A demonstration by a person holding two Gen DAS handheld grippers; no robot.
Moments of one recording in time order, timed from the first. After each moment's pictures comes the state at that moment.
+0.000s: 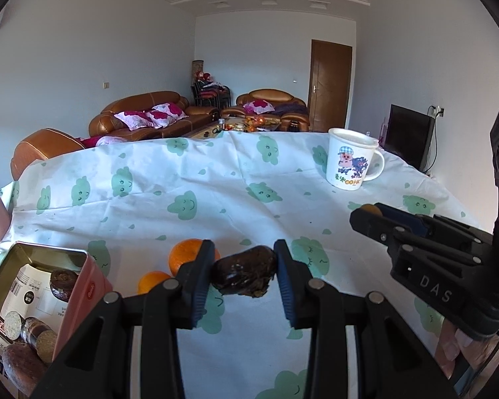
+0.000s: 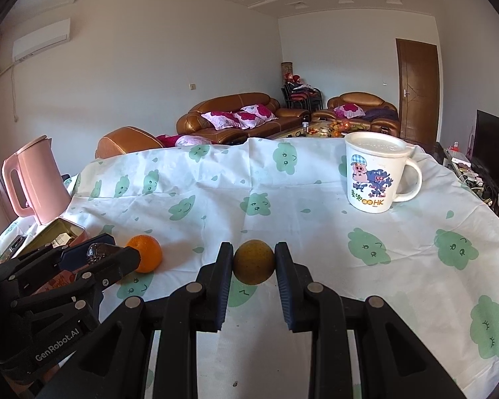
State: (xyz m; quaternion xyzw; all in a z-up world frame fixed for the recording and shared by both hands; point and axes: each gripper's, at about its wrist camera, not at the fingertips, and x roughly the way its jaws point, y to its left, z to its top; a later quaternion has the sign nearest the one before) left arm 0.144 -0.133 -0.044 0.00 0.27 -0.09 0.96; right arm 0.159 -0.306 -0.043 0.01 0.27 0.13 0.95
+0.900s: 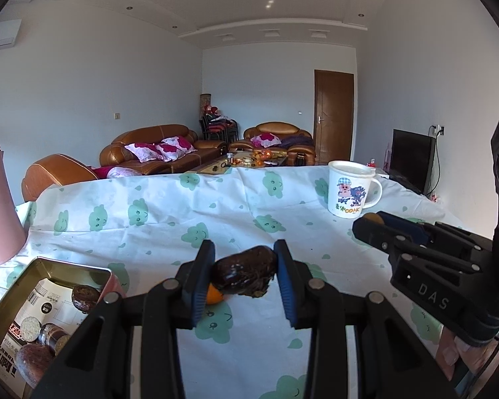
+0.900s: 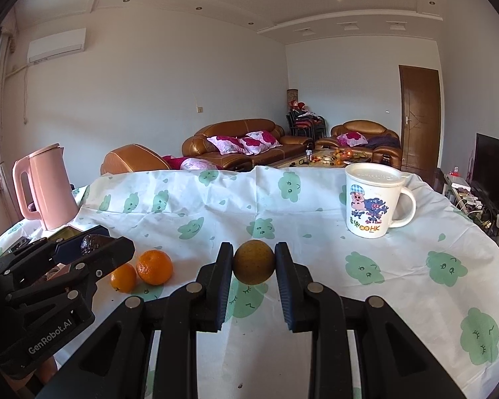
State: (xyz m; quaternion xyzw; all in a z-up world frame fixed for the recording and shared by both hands) left arm 0.114 -0.130 -0.031 0.01 0.18 -0.07 0.98; right arm 0.135 -0.304 -0.032 0.00 0.20 0.14 0.97
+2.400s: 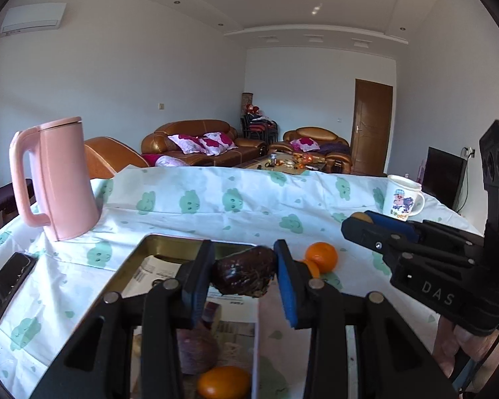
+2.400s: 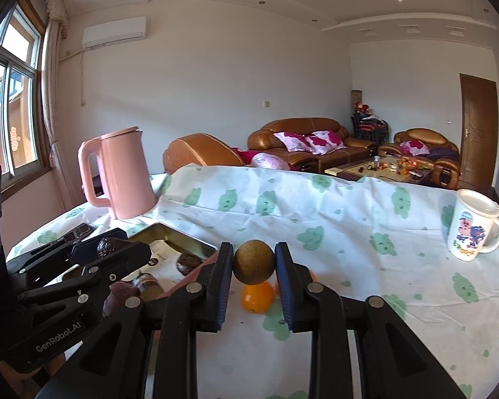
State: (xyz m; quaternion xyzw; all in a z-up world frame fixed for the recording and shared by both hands) left arm 0.053 0.009 -0.017 -0.04 0.19 0.02 0.98; right arm 0.111 -0.161 -0.016 -0.03 0.21 0.30 0.93
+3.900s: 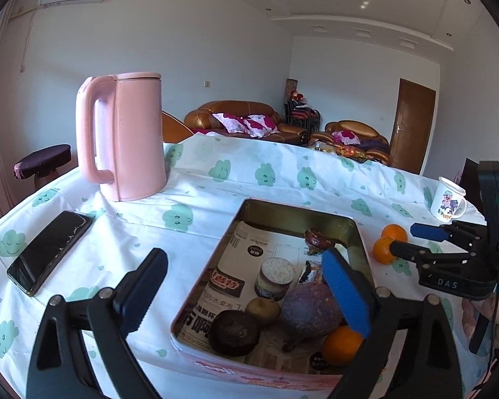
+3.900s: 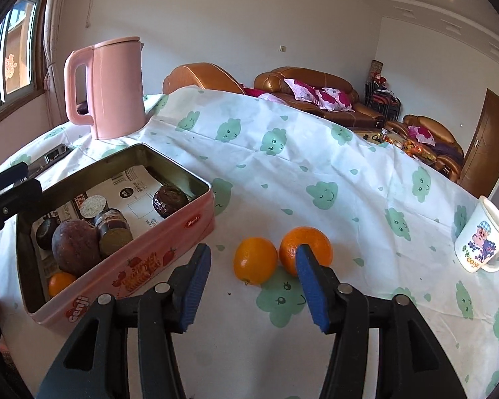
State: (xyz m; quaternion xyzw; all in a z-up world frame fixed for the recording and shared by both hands) left arm 0.032 0.087 -0.042 -0.07 0.23 0.10 0.97; right arm 0.155 -0.121 -0.060 -0.18 0.31 0.26 0.90
